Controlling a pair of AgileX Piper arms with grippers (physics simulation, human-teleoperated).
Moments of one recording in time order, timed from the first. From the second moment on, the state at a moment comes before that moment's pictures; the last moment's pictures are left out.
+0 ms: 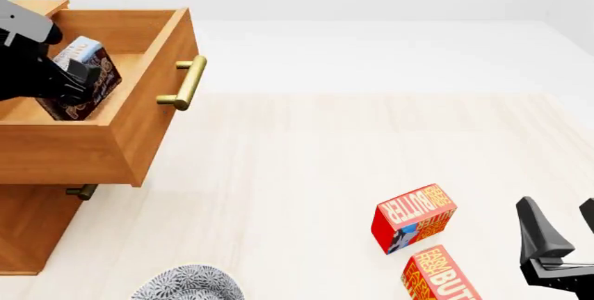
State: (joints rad) left arm 0.03 1.13 -1.01 0.40 0.45; right arm -0.01 0.14 -0.01 -0.10 0.03
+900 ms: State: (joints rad) left arm -0.07 0.97 -1.16 0.54 0.48; right arm -0.01 0.13 -0.01 -0.10 0.03
